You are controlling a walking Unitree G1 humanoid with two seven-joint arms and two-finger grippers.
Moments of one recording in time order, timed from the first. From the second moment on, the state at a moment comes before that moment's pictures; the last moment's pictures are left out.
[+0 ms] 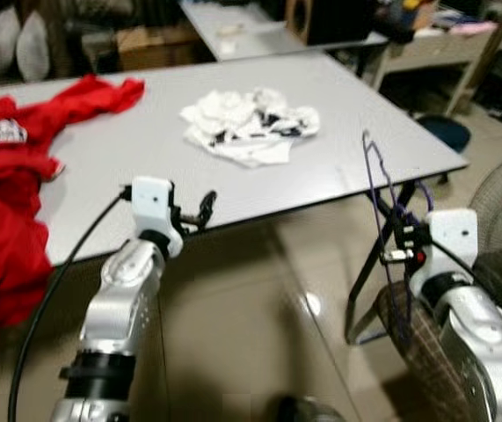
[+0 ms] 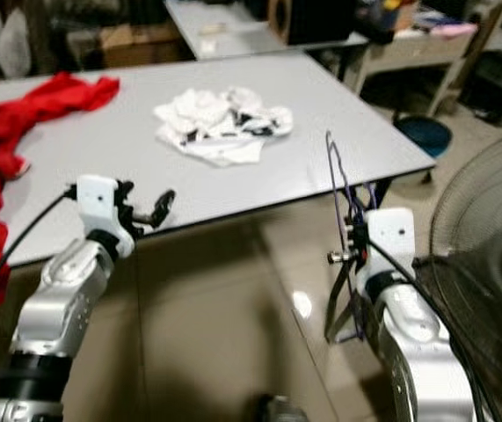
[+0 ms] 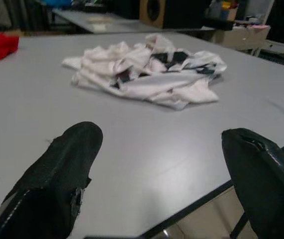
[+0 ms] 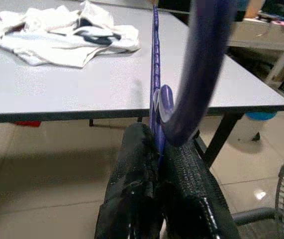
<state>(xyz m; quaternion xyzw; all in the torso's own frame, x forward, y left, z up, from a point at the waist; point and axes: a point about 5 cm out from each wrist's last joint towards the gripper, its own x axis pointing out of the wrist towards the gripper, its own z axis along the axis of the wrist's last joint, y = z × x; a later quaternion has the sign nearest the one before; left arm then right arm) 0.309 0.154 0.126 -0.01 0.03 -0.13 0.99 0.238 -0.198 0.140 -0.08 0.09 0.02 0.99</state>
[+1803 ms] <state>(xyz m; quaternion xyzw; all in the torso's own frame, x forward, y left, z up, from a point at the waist) 0.311 0.137 0.127 -0.01 0.04 -0.17 0.98 0.241 -0.200 0.133 -0.06 0.09 0.01 0.99</state>
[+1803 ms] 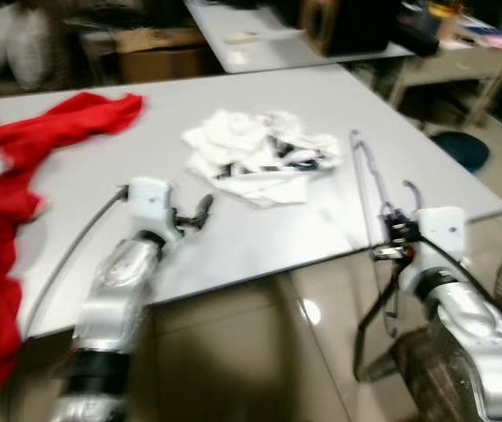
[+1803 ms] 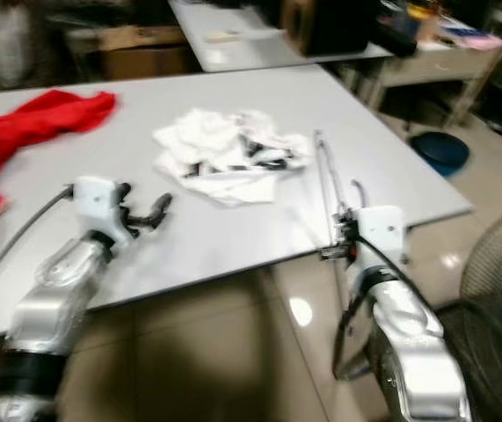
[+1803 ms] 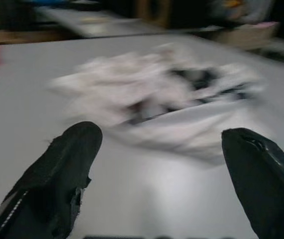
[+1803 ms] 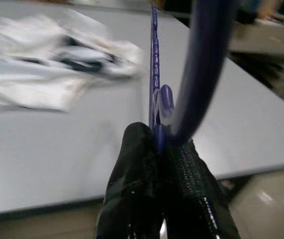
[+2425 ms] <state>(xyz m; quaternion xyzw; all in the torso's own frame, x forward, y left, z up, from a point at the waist) 0.310 0.145 0.123 0.00 0.05 -0.17 0.98 0.240 -0.199 0.134 -0.07 0.09 0.02 0.99</state>
